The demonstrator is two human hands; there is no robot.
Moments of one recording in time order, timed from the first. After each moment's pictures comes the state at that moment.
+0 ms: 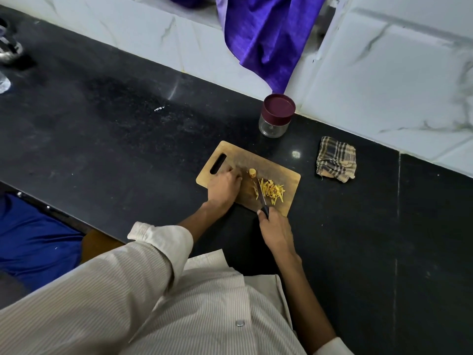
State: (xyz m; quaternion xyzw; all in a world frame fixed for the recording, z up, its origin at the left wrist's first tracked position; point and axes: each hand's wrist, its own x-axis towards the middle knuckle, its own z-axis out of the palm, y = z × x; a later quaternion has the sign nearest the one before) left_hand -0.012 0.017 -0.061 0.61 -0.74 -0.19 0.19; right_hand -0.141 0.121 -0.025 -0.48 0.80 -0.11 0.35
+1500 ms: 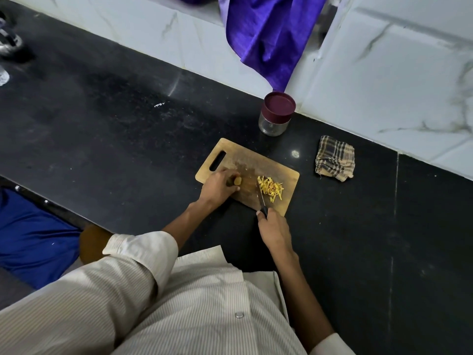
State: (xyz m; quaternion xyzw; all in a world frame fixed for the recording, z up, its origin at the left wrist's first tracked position) left_hand 0.010 0.020 -0.062 0.57 -0.72 -0.33 0.20; right_hand -0.140 0.123 -0.032 -0.47 0.81 -0.08 0.35
